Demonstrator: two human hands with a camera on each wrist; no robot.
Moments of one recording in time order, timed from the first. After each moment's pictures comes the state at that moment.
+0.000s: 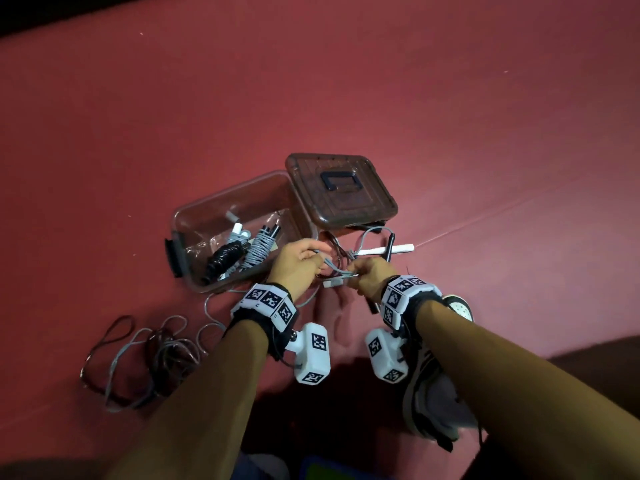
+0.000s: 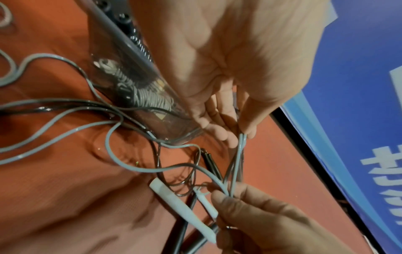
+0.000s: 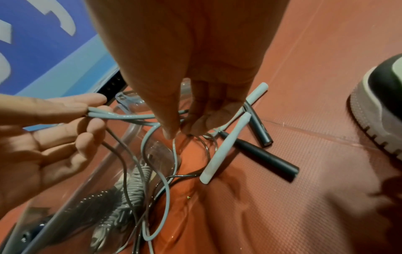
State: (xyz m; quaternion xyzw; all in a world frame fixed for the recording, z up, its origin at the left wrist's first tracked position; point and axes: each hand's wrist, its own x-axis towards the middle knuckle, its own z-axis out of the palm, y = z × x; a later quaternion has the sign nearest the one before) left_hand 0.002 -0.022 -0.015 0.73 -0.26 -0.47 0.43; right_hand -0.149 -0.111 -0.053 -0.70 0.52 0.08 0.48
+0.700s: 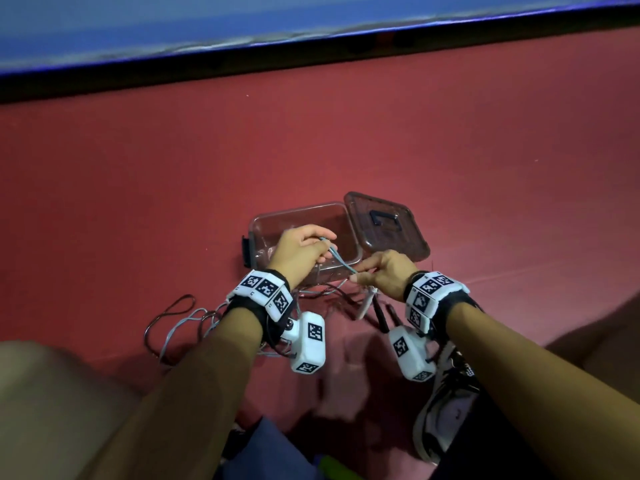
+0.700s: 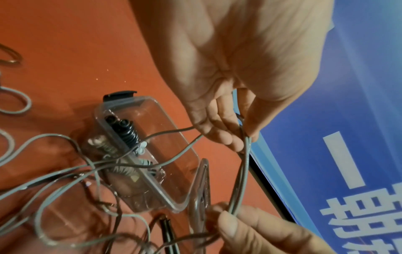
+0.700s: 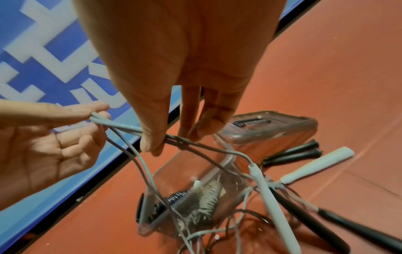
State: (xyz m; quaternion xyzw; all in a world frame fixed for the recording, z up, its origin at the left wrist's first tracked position) left_hand 0.038 0.052 0.100 0.71 -0.26 -0.37 0.53; right_hand -0.118 -0.079 0.075 -0.82 0.34 0.05 0.46
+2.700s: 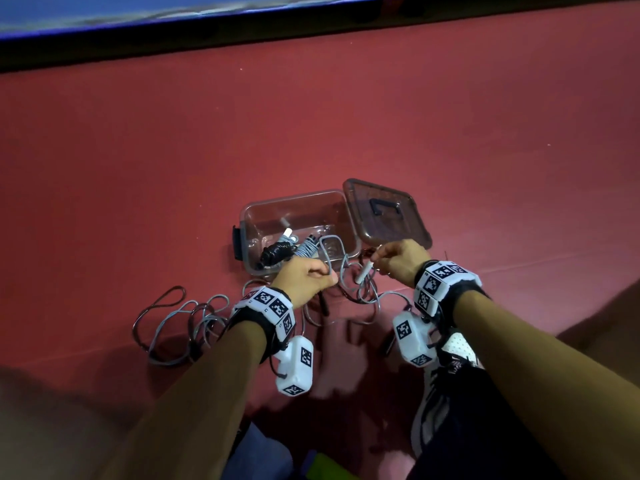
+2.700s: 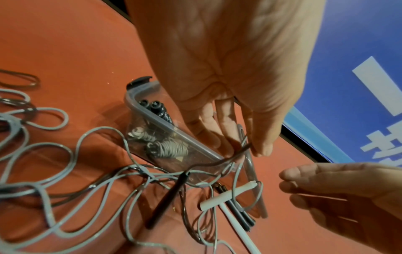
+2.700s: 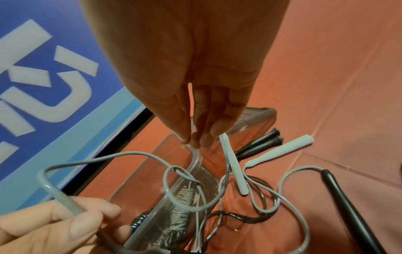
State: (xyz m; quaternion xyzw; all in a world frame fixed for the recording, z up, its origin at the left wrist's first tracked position) left_hand 0.033 0.059 0.037 0.79 -0.31 -0.40 0.36; right_hand -0.115 -0.117 0.045 -0.77 0.46 0.06 0.44
